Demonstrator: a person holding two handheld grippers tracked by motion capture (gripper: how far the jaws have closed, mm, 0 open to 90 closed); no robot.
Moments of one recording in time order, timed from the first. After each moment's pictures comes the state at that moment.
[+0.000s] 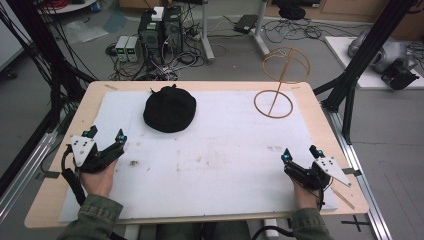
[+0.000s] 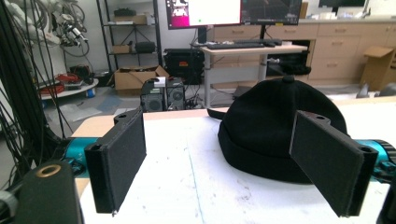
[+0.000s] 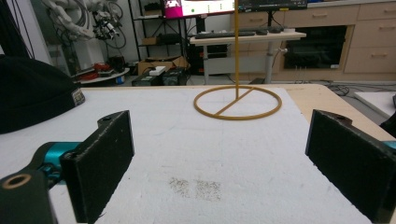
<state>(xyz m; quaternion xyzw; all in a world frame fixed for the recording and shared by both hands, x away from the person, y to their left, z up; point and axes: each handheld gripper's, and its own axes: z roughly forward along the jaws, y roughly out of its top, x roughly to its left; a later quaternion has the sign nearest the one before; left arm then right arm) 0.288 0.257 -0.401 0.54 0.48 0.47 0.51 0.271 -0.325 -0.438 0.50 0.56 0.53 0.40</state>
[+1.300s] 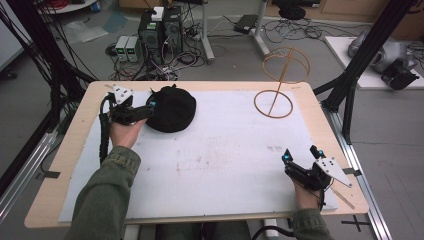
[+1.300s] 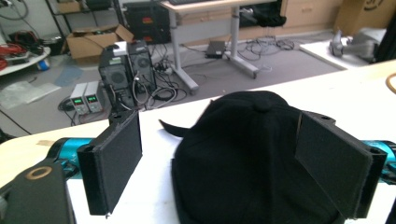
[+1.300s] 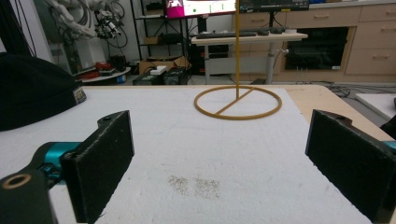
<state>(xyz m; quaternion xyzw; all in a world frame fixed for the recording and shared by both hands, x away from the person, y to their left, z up) 0.412 0.201 -0.358 0.64 0.48 0.39 0.46 0.269 -0.327 -0.438 0.49 0.56 0.53 0.40</state>
